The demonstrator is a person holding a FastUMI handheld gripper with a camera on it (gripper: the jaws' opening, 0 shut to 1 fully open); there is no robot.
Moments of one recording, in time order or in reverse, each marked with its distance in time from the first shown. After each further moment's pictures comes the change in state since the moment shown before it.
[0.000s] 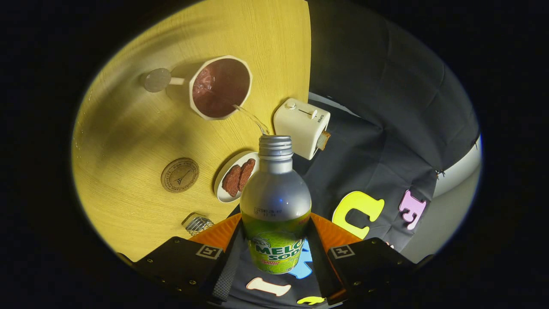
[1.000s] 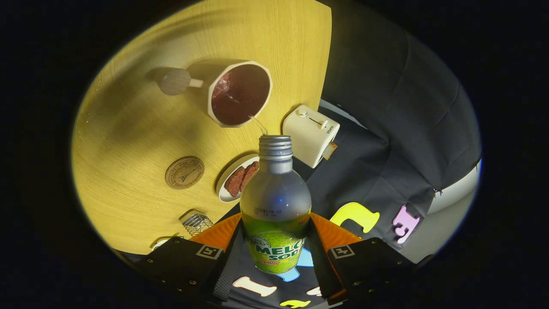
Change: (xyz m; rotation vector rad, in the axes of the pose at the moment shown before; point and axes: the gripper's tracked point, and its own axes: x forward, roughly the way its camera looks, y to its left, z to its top) arm -0.001 0.005 0.014 -0.121 -0.004 0.006
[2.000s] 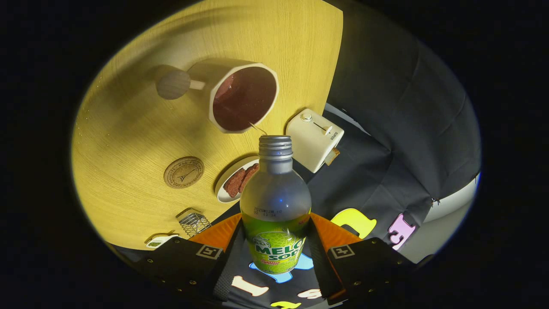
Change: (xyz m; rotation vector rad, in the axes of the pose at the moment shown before) arm 0.007 0.000 0.010 -0.056 -0.002 0.008
